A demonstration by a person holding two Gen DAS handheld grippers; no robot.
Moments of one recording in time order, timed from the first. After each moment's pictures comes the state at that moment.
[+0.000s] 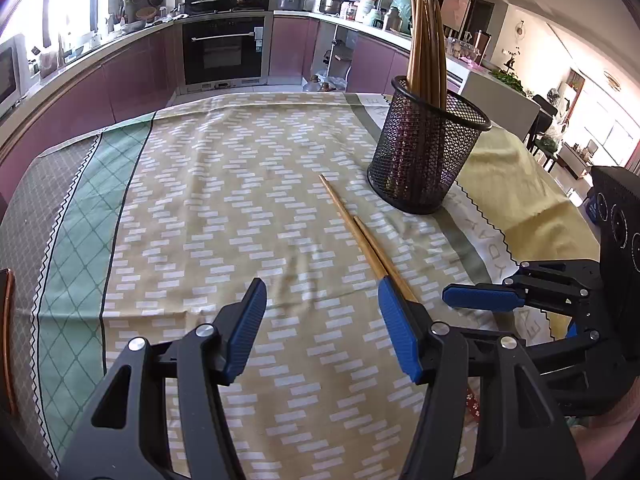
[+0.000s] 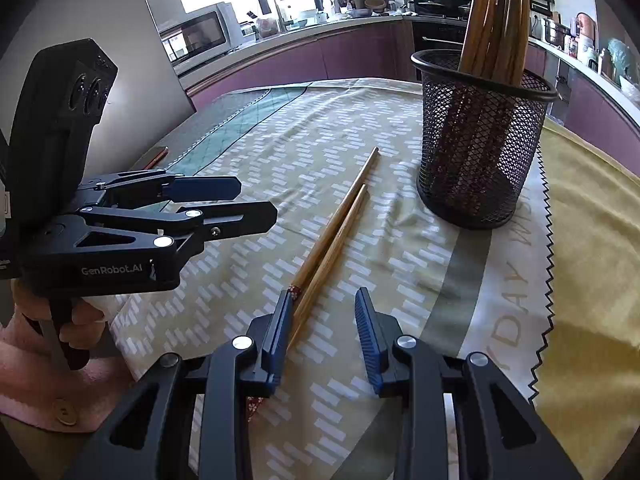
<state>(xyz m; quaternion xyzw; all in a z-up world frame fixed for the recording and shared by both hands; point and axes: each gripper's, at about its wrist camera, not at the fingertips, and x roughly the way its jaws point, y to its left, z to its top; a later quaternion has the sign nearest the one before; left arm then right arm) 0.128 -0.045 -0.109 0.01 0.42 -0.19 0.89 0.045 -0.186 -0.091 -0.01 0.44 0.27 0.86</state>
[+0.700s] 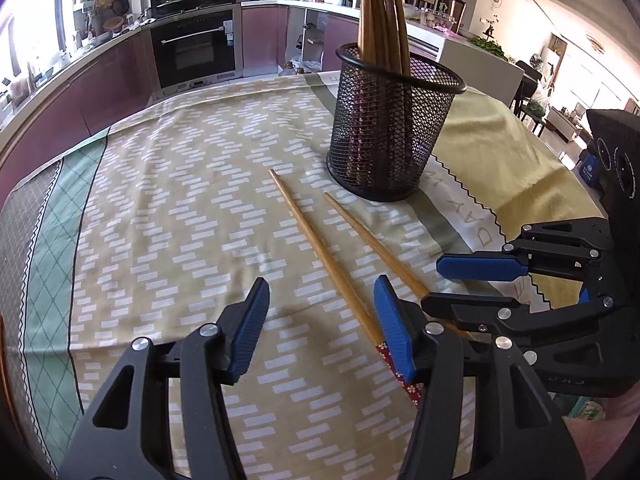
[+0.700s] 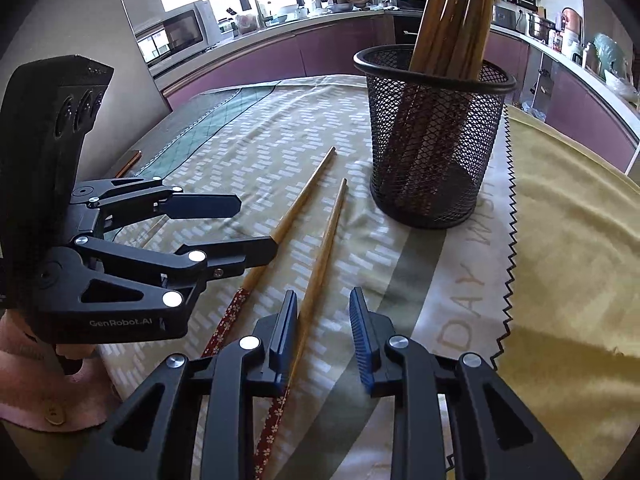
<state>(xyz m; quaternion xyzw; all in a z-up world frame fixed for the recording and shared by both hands) 0.144 -0.093 -0.123 0.07 0.44 -0.22 0.87 0.058 -0.209 -0.091 -0.01 0.45 0.24 0.86</state>
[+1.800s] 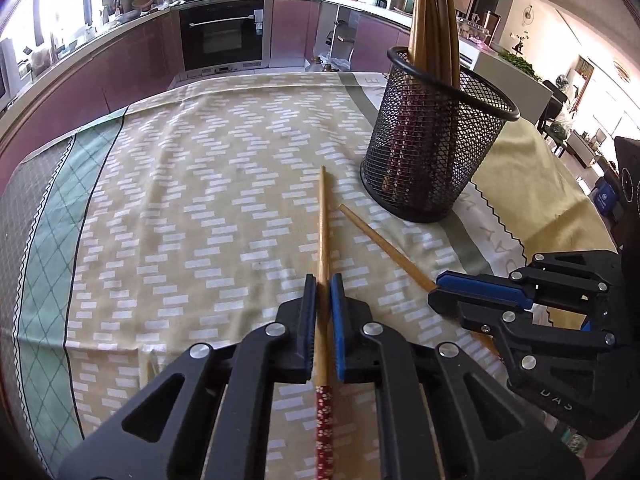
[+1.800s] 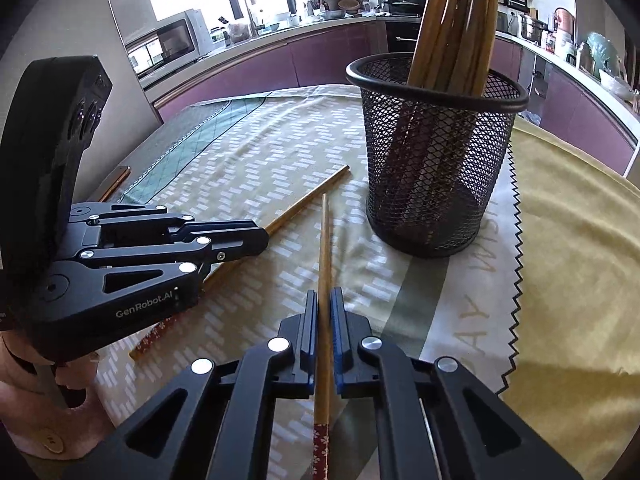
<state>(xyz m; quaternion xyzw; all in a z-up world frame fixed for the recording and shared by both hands) 0.163 -0.083 -0.128 0.03 0.46 -0.17 0.87 0.078 -0.198 -0.094 0.00 0.44 0.23 0.87</state>
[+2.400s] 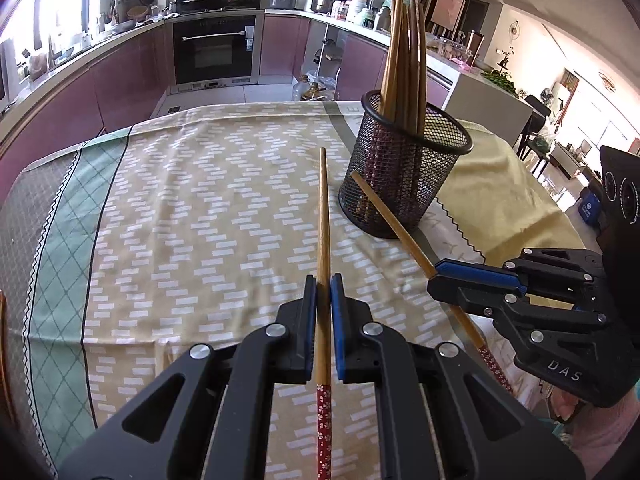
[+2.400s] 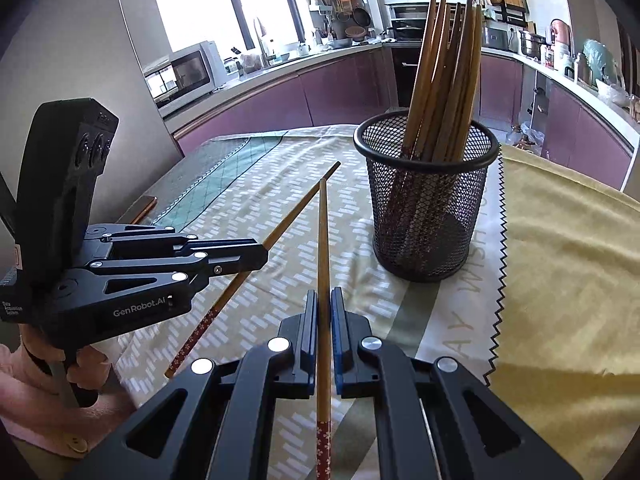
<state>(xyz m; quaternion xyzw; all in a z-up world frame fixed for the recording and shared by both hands) 0.143 -0.071 -0.096 0.00 0.43 -0.20 0.88 0.059 -0.215 -0.061 0.03 0.39 0.25 0.89</state>
